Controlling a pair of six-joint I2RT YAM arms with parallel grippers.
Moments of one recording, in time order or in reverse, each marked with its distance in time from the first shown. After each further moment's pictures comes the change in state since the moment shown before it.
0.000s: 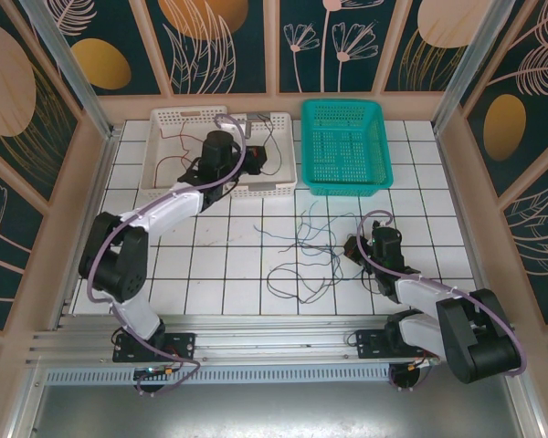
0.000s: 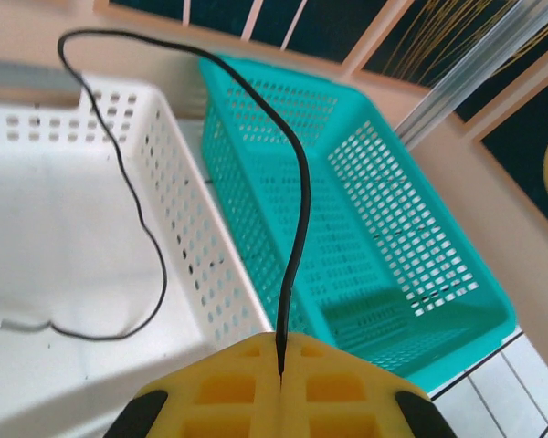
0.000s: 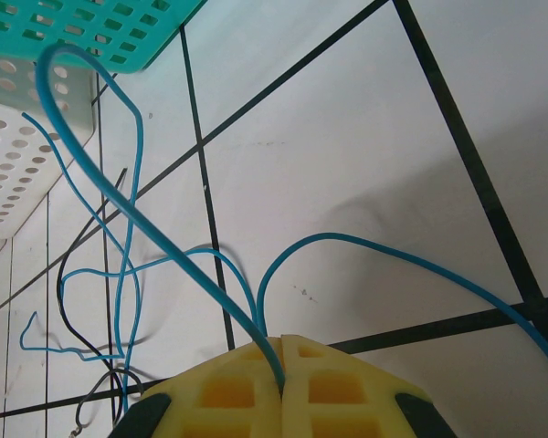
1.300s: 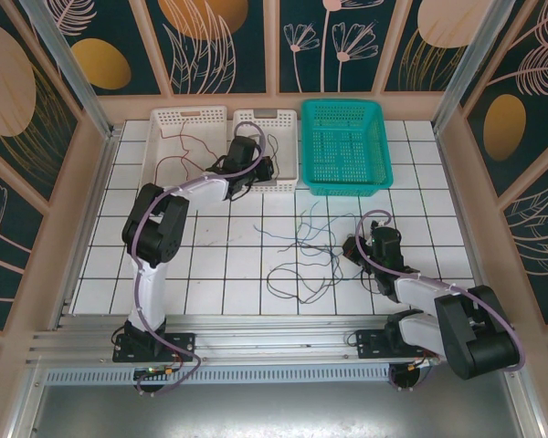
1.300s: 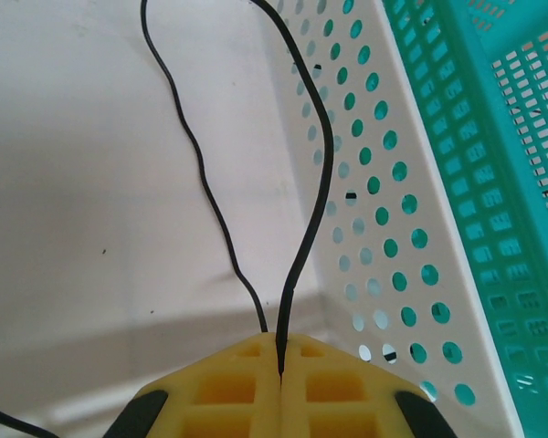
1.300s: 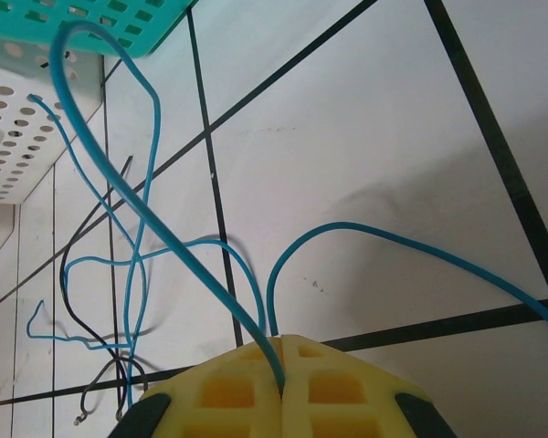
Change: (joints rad) left arm 0.000 0.358 0.240 -0.145 -0.072 -0.051; right arm 0.000 0.023 0.000 0.021 -0.034 -0.001
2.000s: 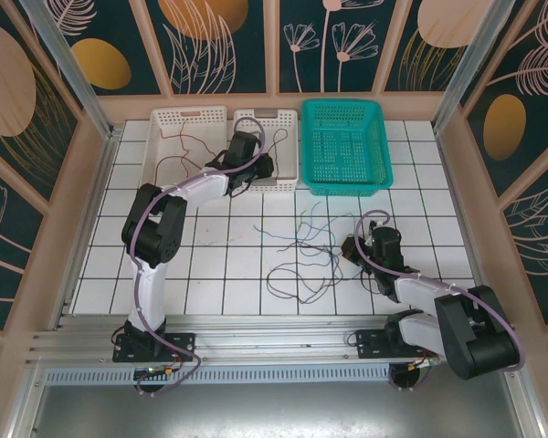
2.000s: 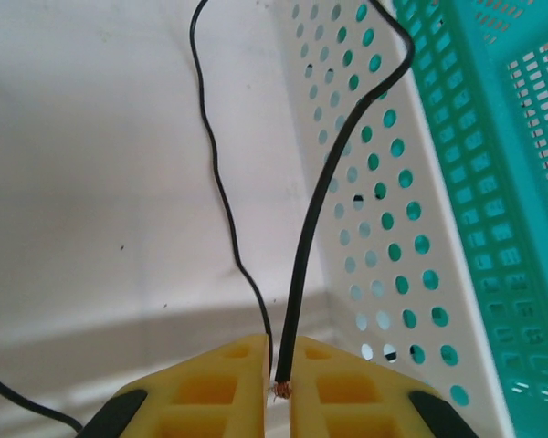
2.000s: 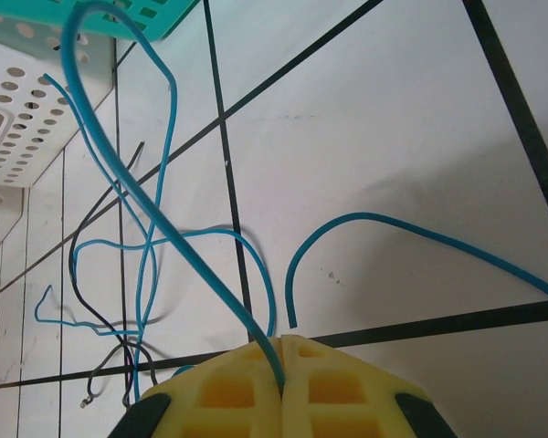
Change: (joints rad) left arm 0.000 -0.010 0.066 -0.109 -0.023 -0.002; right arm 0.000 0.000 0.000 0.002 -0.029 -0.018
